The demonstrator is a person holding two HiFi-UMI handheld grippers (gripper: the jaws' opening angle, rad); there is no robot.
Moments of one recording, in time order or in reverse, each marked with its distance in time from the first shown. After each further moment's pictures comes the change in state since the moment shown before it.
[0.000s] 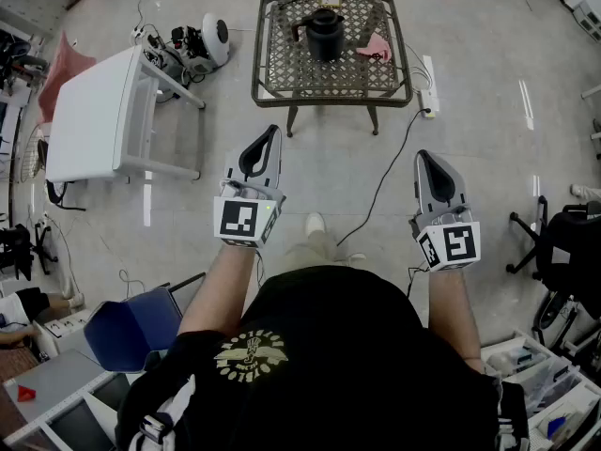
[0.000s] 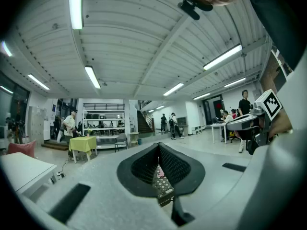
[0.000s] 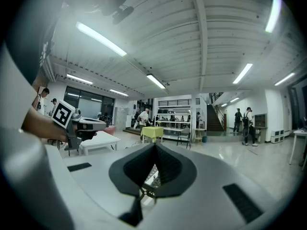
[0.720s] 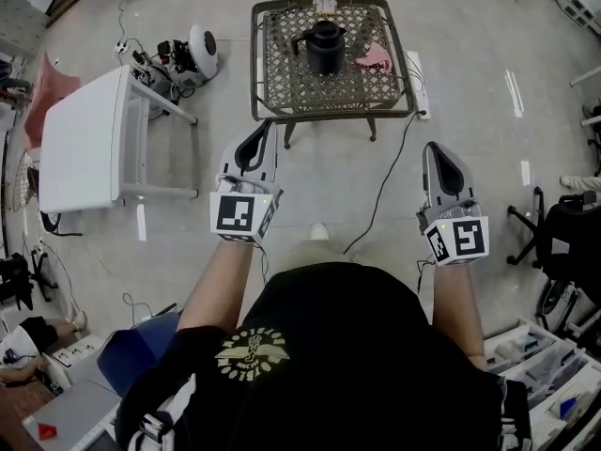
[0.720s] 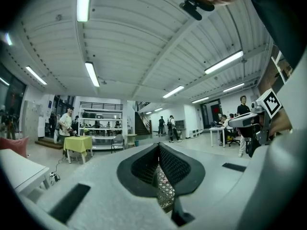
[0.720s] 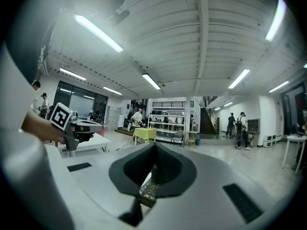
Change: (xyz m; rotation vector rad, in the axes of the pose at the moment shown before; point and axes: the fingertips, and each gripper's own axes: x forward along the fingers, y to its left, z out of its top) left arm 0.056 0.086 -0.005 -0.030 -0.032 -0.042; right arm 0.078 -0.006 0.023 -0.020 -0.021 -0.095
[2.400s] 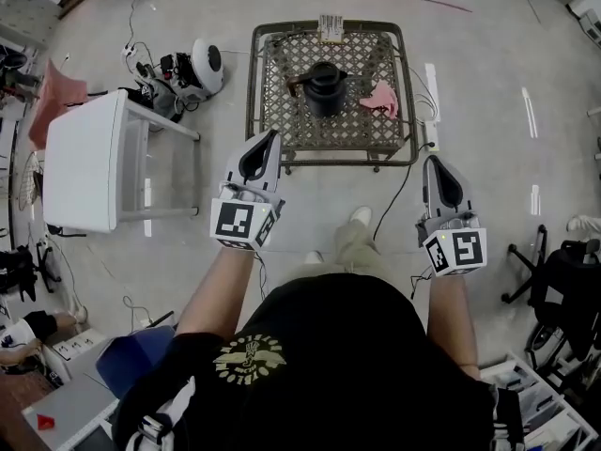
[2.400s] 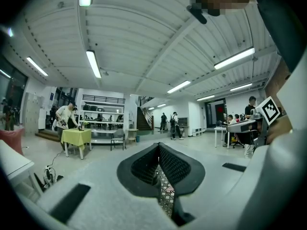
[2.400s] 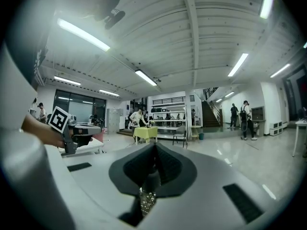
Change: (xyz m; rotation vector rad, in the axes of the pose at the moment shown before) left arm 0.168 0.030 -0.022 -0.057 0.051 0.021; right arm 0.141 -0.122 -0.034 0.095 0.028 0.041
